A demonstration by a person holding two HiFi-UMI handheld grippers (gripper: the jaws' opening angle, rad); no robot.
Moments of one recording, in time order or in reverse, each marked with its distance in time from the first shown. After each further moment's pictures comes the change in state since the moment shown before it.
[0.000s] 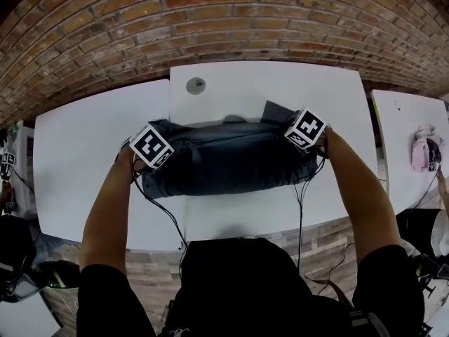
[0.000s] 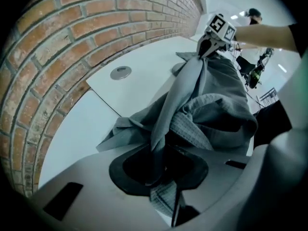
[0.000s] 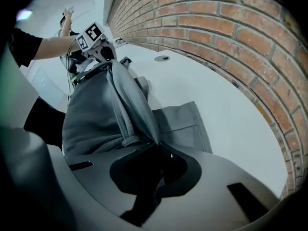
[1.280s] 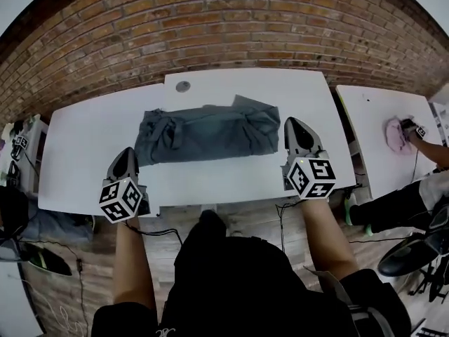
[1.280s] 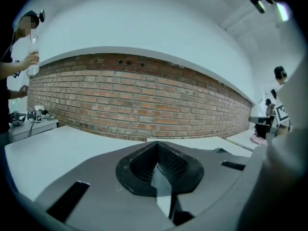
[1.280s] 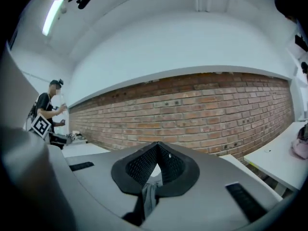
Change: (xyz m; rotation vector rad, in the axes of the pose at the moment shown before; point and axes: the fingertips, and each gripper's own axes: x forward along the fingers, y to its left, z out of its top) left arm -0.218 -0.128 -0.065 -0.698 -1.097 0.584; right arm -0.286 0.116 -0.049 0.449 -1.213 -0.634
